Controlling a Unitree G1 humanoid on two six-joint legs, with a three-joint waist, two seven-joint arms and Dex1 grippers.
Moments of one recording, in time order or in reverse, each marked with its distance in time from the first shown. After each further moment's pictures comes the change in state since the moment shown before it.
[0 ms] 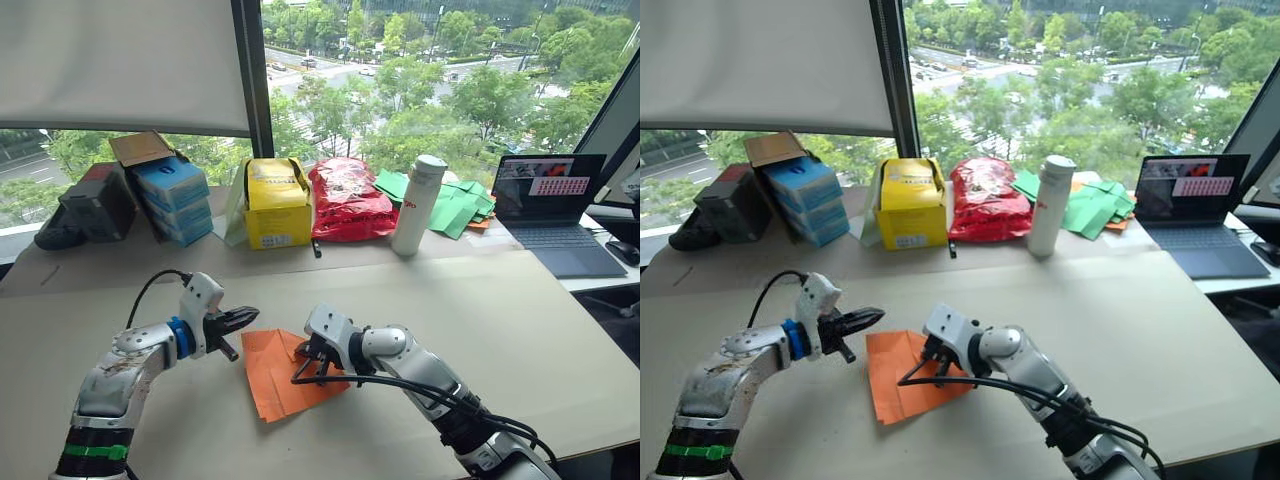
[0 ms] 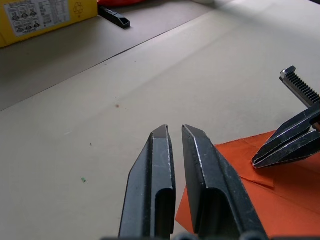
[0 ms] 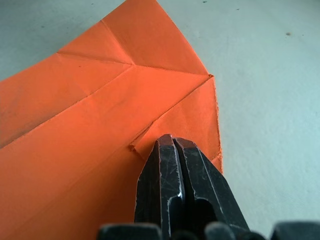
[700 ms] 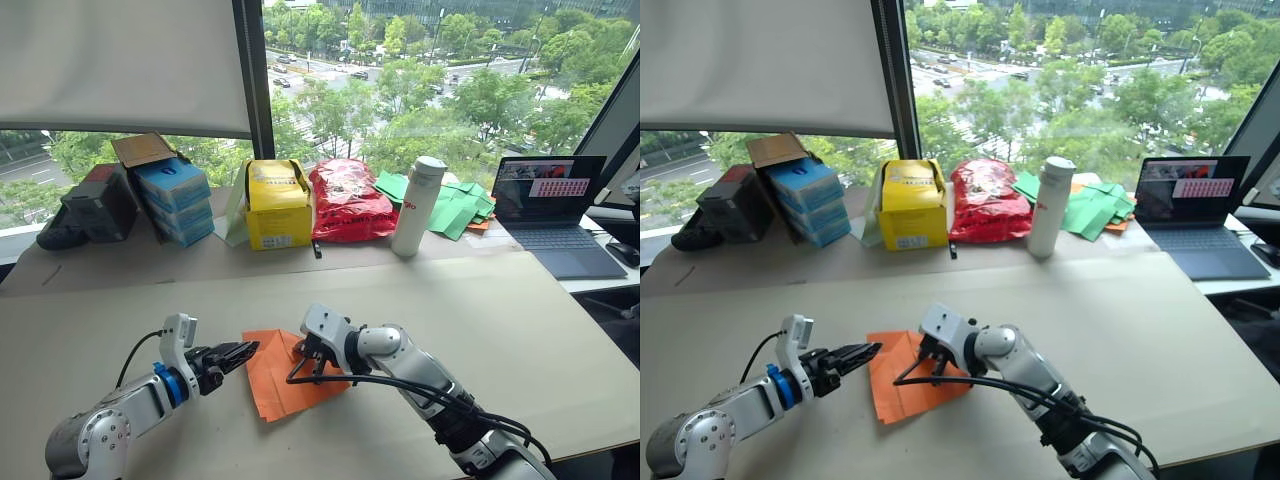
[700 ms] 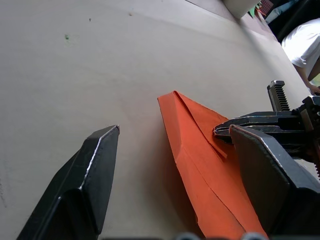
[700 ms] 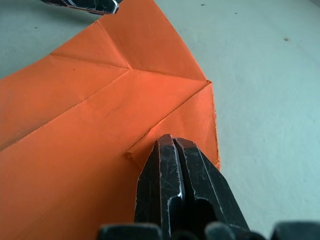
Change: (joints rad) left arm 0.174 -0.174 0.117 -0.100 -0.299 0.295 0.295; right arm -0.012 0.024 0.004 0.020 -0.031 -0.001 -0.017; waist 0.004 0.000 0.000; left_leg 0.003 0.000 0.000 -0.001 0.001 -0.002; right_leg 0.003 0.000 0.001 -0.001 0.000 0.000
